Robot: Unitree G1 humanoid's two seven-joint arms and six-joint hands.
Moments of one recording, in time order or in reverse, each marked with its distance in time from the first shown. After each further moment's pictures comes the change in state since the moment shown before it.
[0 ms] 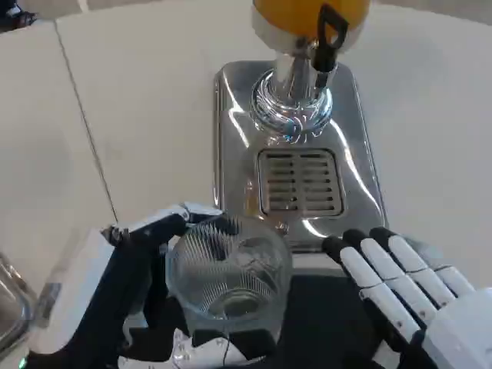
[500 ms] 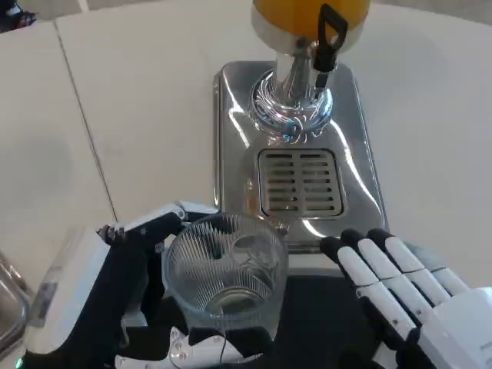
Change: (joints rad) left arm 0.001 -0.006 0.011 0.000 0.000 0.000 0.000; right arm -0.010 0.018 0.025 -0.008 -0.006 0.031 0.035
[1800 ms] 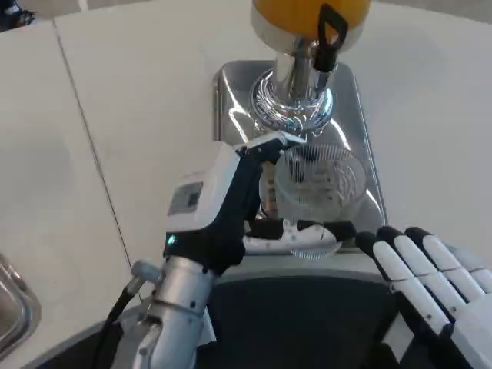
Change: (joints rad) left arm -0.683 -0.148 -0.260 0.669 0.295 0.160 0.251; right arm 0.053 0.024 -0.084 -0.059 0.038 0.030 0.032
